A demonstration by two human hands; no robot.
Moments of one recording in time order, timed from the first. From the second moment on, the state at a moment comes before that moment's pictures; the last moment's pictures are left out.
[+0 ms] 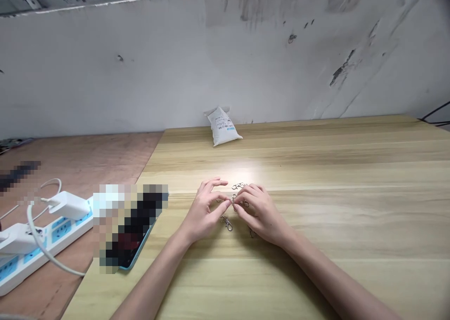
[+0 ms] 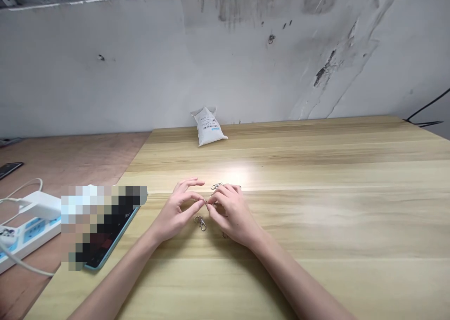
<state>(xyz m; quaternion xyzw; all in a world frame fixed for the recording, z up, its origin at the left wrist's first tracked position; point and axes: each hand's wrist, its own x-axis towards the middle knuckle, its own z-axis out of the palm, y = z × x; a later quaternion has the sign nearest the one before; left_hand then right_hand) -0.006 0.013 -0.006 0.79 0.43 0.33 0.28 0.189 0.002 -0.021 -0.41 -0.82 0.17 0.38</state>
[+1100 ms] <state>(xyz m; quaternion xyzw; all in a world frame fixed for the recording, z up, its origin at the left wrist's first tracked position) -0.004 0.010 -0.008 0.83 0.39 0.38 0.08 0.188 0.001 -0.017 -0.41 -0.78 0.18 0.44</state>
